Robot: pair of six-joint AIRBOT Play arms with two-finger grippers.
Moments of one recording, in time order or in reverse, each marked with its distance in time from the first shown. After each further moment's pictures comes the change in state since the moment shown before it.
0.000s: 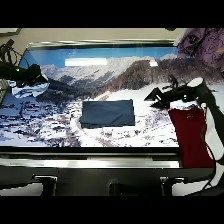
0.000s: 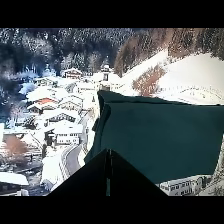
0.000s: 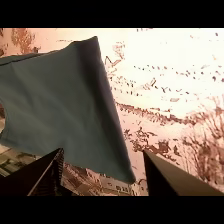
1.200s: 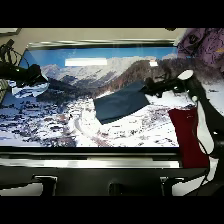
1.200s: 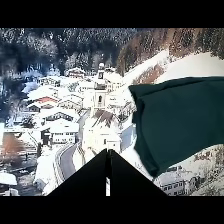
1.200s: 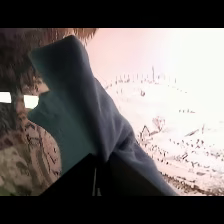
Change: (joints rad) left arm 0.000 0.000 0.000 0.000 -0.002 0.000; right arm 0.058 -0.063 0.249 0.012 -0.117 0.085
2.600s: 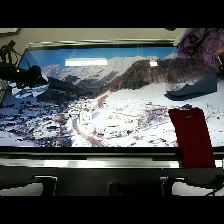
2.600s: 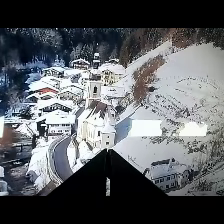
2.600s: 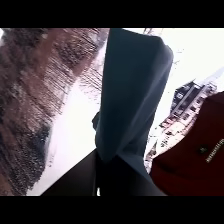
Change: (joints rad) left arm 0.000 0.000 0.000 0.000 -0.031 0.000; right arm -0.286 0.244 0.298 -0.760 0.200 0.731
